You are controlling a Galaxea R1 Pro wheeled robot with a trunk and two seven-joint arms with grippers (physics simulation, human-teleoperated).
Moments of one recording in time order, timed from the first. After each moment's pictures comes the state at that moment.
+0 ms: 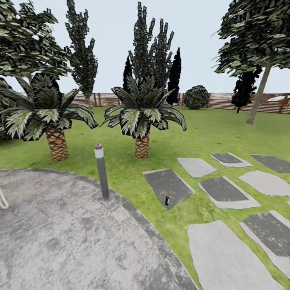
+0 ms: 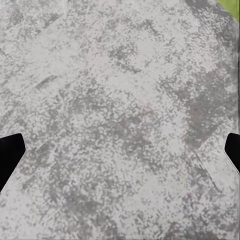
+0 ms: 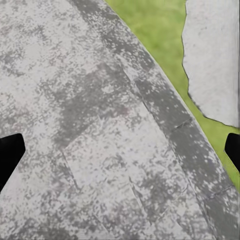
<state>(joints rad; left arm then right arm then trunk) -0.21 -0.02 0.00 -0.37 -0.01 -0.15 0.00 -0.07 0.04 0.00 -0.61 0.00 -0.07 0.00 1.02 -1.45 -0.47</state>
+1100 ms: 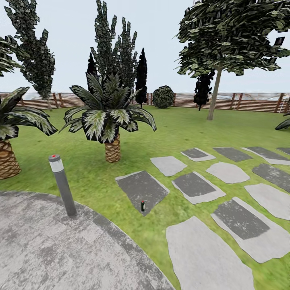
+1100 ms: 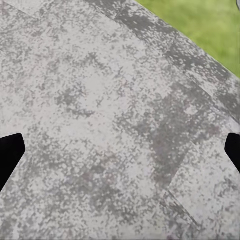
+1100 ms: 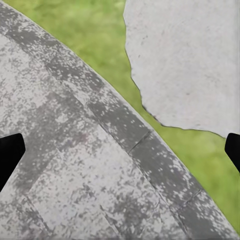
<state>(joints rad) -0.21 -0.02 0.00 -0.34 -0.01 -0.15 0.00 -0.07 0.04 -0.01 -0.62 0.00 -0.07 0.00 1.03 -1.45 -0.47</state>
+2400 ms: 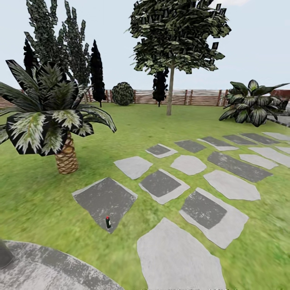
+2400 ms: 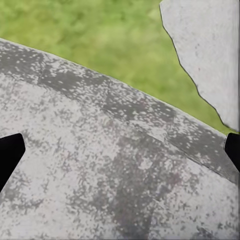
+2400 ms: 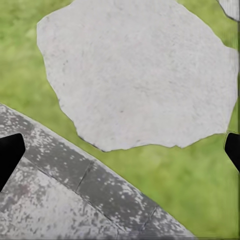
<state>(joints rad) -0.21 -0.02 0.00 -0.33 -0.01 -0.16 0.00 -0.07 0.01 -0.01 -0.62 0.00 -0.07 0.01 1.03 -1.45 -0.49</state>
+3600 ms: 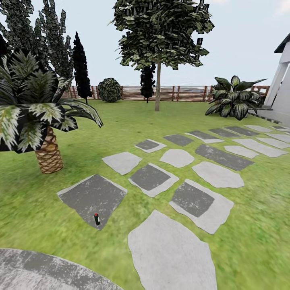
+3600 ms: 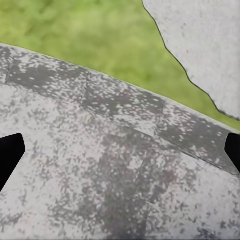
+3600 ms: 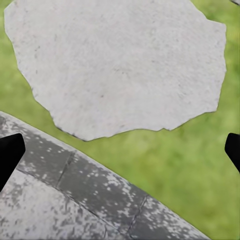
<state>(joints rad) -0.21 -0.02 0.00 -0.33 -0.01 -0.16 0.00 -0.07 0.01 0.00 -0.59 0.00 -0.12 0.00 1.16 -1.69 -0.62</state>
